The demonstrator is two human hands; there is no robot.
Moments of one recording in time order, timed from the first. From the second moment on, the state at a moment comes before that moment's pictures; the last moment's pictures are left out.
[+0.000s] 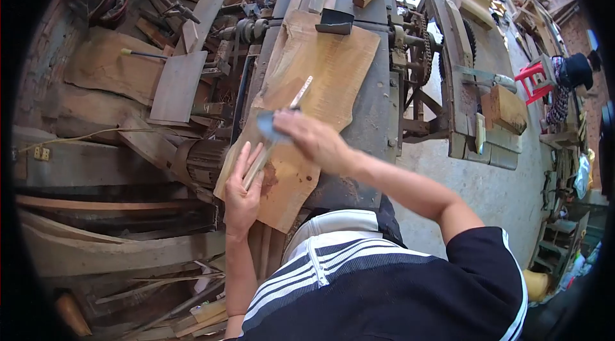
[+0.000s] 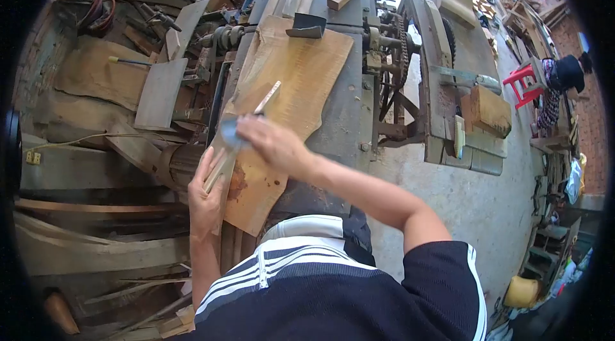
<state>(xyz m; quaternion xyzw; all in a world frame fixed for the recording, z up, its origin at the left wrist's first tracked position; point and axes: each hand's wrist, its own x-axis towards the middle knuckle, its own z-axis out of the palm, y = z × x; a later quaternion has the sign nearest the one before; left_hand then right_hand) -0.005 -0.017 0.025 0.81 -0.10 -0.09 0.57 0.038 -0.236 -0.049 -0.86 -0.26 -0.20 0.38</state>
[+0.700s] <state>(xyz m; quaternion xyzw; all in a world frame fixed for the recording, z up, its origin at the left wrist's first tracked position) 0.007 -0.009 0.011 0.65 0.07 -0.08 0.75 0.085 -0.222 -0.086 -0.87 -0.20 -0.20 0.40</state>
